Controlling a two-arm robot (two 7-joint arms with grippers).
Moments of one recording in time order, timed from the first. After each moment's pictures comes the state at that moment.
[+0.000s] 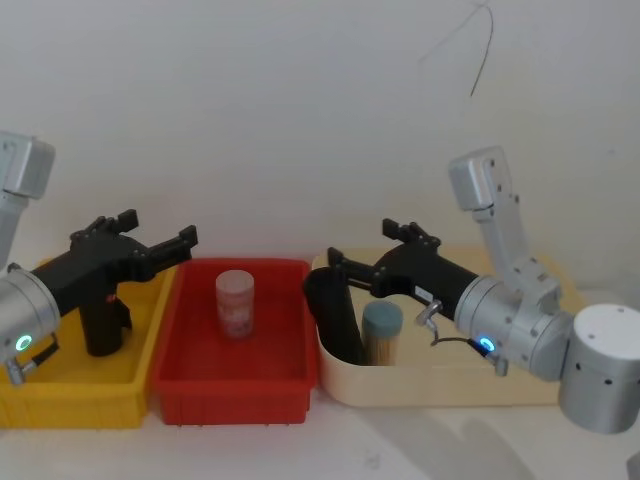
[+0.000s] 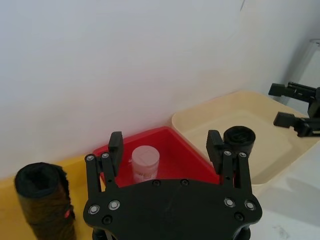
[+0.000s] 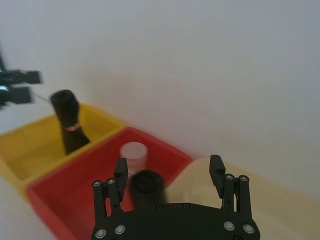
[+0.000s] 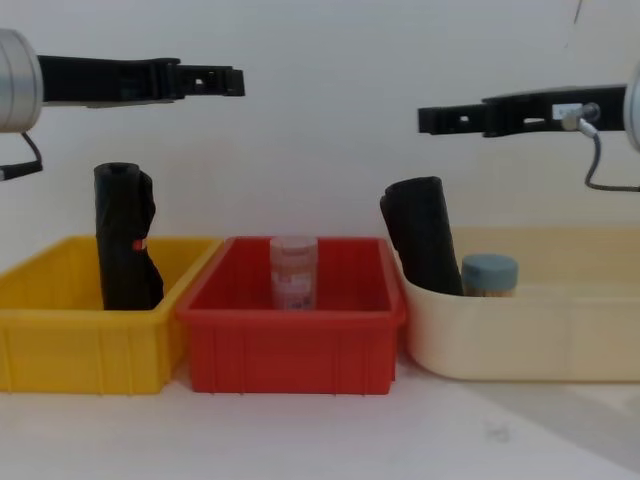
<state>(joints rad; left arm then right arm) -0.49 0.43 0.32 -1.58 -0.62 0.35 -0.32 0.52 0.35 -0.38 -1.52 0.38 0.33 0.33</state>
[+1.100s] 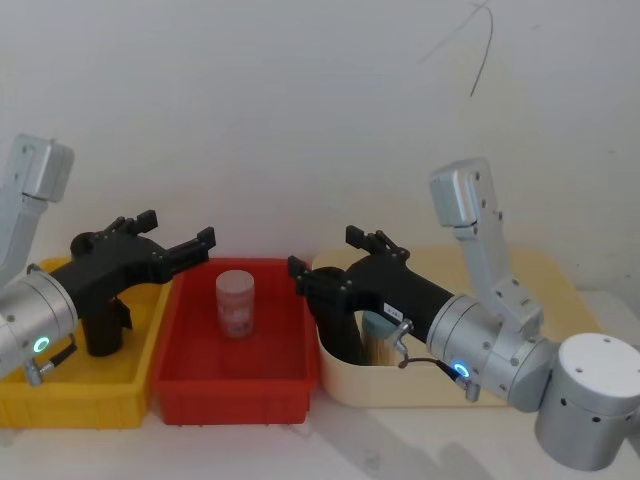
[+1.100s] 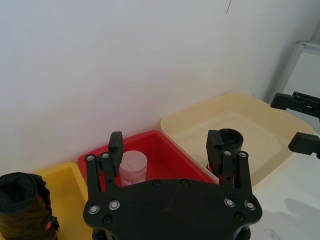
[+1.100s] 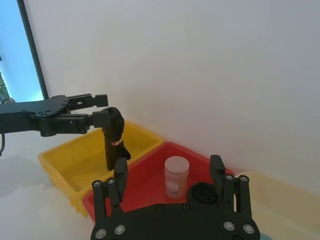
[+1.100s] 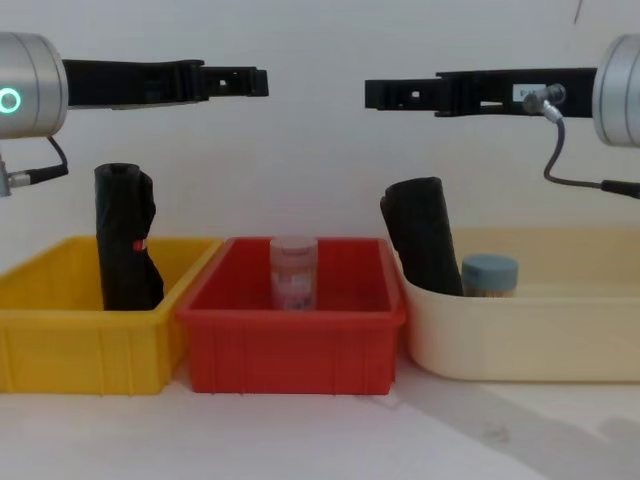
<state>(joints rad) -0.51 0.41 0.35 -1.57 -0.62 0.33 -0.34 0.42 0.32 -0.40 -1.67 0.41 0.33 0.30</state>
